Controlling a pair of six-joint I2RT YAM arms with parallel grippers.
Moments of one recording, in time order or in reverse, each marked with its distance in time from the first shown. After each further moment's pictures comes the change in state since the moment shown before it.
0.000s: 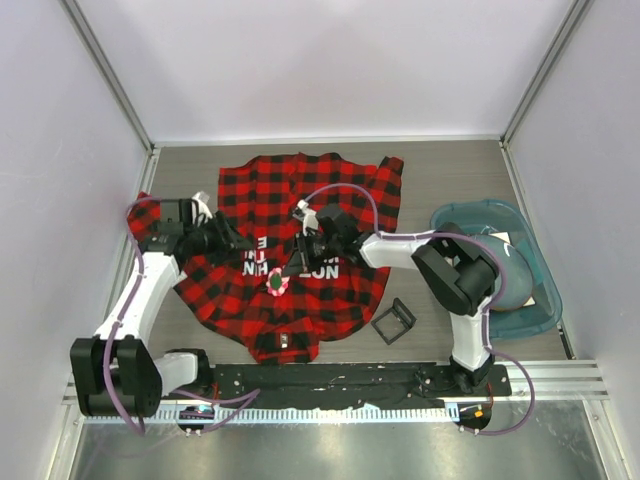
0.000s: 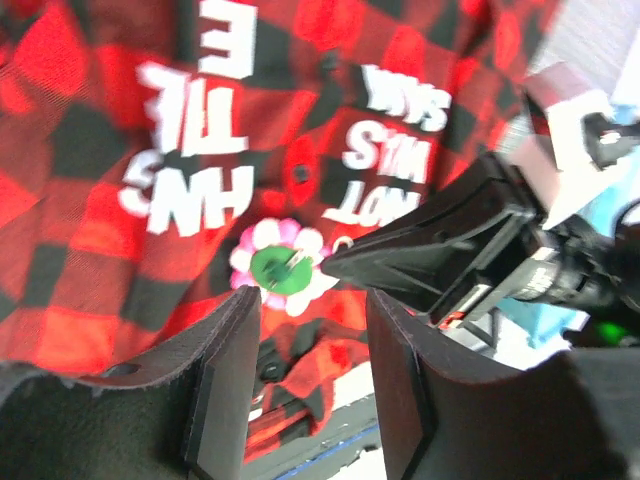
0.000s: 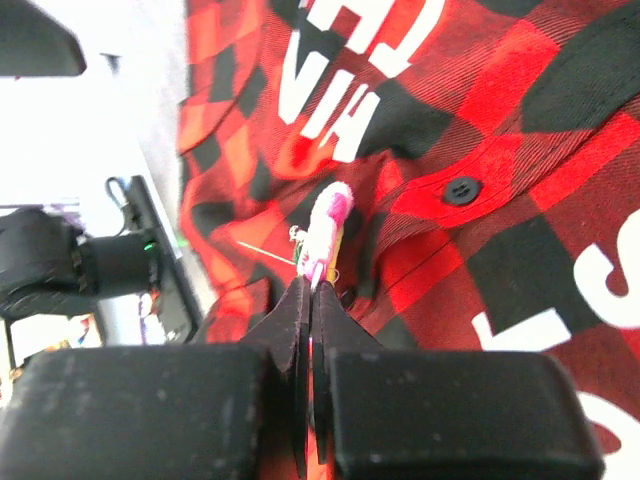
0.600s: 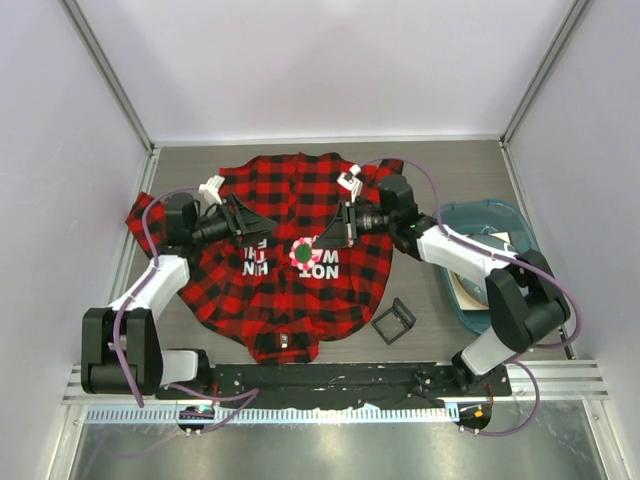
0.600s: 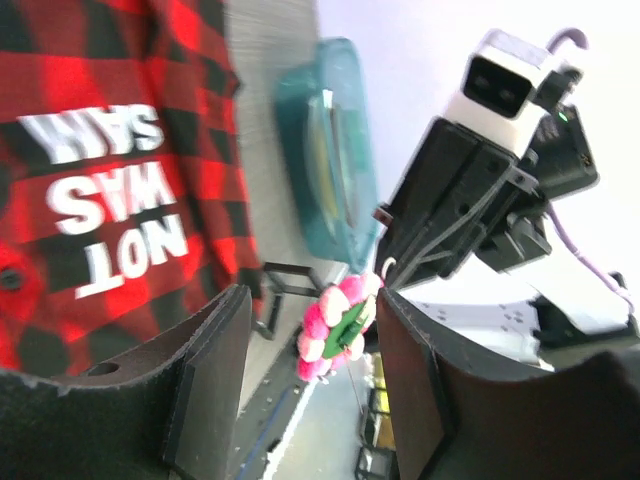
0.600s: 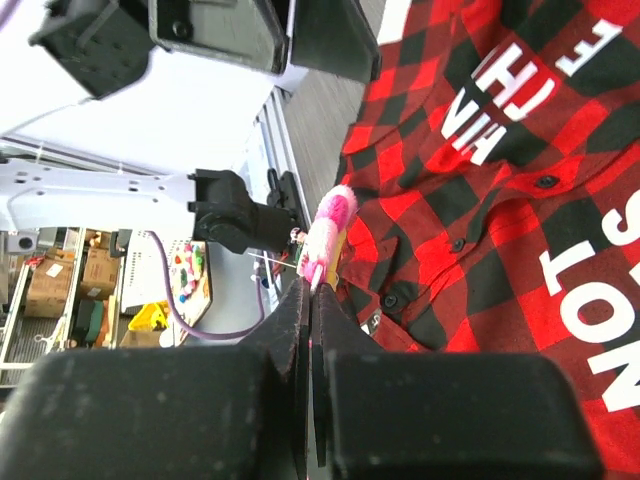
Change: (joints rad) left arm -0.010 0.127 -0.123 0.742 0.530 -0.314; right arm -0.231 -0.401 -0.163 0.026 -0.364 0.053
